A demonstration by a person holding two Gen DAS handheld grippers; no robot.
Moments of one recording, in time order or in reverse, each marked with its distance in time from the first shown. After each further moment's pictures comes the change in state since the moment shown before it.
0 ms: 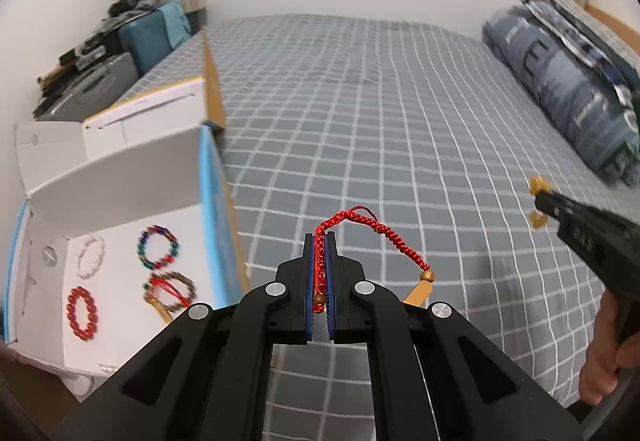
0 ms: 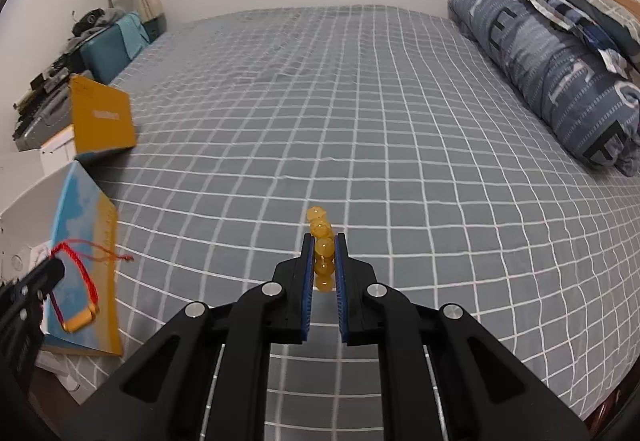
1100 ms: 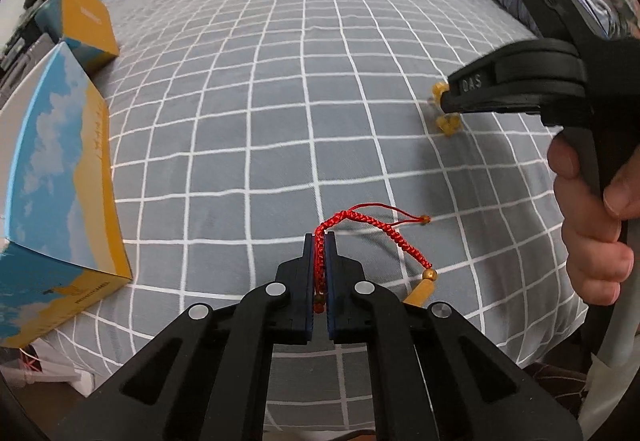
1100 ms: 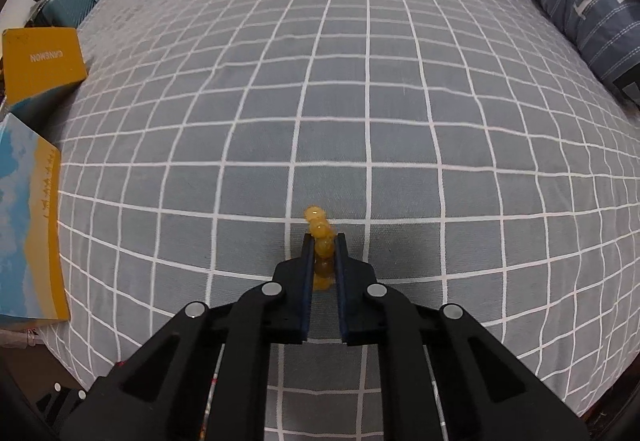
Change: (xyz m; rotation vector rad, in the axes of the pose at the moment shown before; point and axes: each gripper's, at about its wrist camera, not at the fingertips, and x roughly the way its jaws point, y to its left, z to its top) left arm 0.047 -0.106 -0.094 0.190 0.288 -0.140; right arm 0.081 -0.055 -0.040 0.042 0.335 0.004
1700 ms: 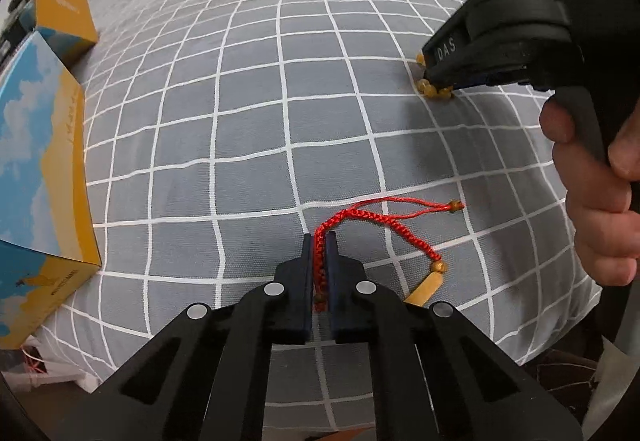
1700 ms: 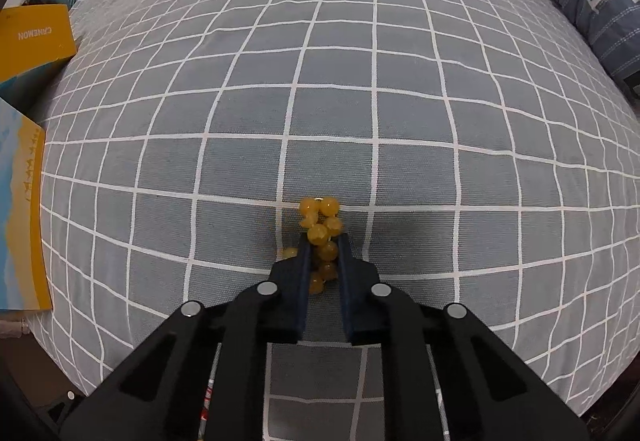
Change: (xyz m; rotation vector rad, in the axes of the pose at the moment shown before) left arm 0.030 -0.014 -0.013 0.038 0.080 -0.014; right arm 0.047 0.003 -0.006 -0.025 0.084 -0.018
